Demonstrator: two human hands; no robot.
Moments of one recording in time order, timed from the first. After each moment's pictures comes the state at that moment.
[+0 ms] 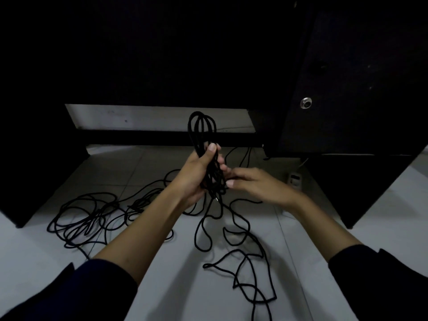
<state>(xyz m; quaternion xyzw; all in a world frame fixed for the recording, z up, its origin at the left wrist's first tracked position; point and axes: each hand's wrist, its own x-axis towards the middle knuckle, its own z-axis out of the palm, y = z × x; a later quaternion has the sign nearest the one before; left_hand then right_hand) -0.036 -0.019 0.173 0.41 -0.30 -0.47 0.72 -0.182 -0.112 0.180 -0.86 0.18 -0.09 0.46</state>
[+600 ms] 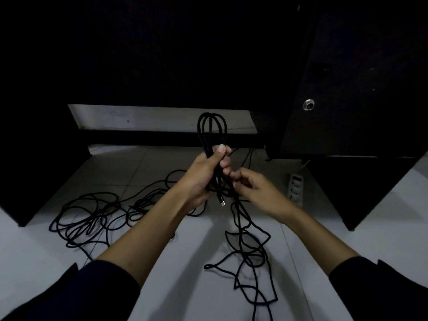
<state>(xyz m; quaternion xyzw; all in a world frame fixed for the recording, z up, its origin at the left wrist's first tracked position) -0.046 -0.020 0.179 0.40 -0.32 -0.49 0.71 -0.178 -0.104 0.154 -0.81 0.18 -0.21 0.52</state>
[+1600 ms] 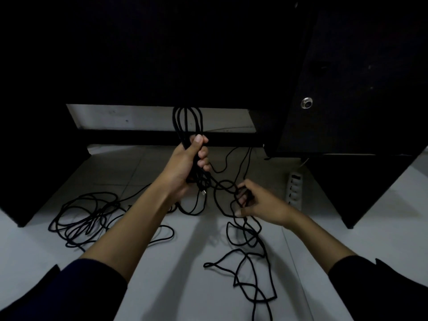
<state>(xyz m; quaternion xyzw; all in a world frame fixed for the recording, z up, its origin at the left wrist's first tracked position) -0.016 -0.011 0.183 0.41 -0.32 -0.42 0.75 -0.194 -0.124 0.122 -0.85 0.26 -0.09 0.45</state>
